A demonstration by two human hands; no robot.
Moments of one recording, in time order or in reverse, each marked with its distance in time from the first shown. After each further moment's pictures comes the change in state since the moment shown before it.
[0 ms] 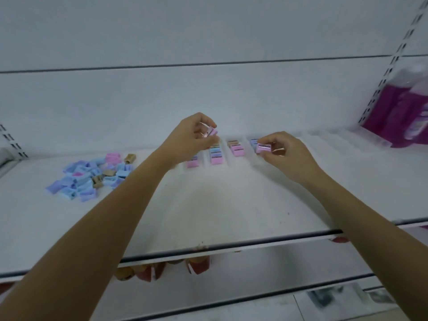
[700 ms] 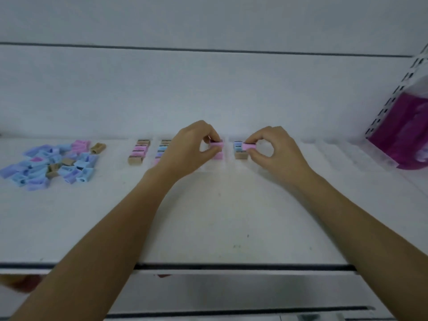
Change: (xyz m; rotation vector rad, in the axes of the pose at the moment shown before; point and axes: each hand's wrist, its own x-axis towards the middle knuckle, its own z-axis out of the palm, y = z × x) left_hand 0.030 -0.024 0.074 0.572 0.214 0.313; right_hand 0.041 0.053 -0.027 -0.205 -0.107 -0.319
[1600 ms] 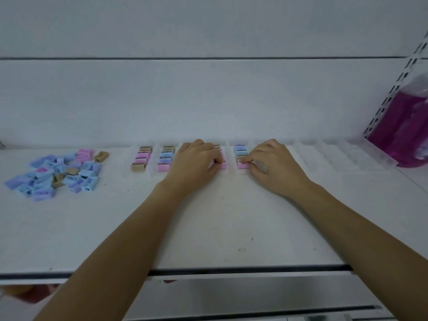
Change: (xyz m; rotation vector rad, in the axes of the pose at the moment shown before) left_hand -0.012 0.002 0.011 0.308 -0.167 -0.006; right_hand -0.007 0.008 0.014 -0.297 -0.040 -0.196
